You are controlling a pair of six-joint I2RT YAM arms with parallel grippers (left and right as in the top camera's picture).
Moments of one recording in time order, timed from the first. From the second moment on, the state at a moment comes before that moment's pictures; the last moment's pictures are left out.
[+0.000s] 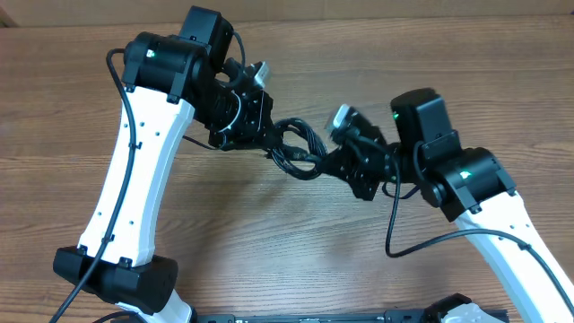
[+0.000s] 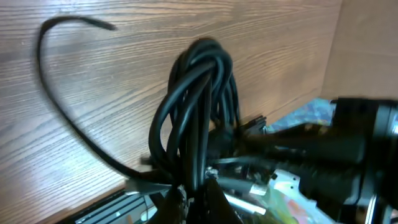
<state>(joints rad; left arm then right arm) -0.29 1.79 2.07 -1.68 0.64 -0.28 0.40 1.27 1.23 -0.81 -0.64 -0.34</state>
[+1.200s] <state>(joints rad) -0.30 1.79 2.08 -1.68 0.57 -0.22 0.17 1.22 1.23 -0.65 -0.29 0.44</state>
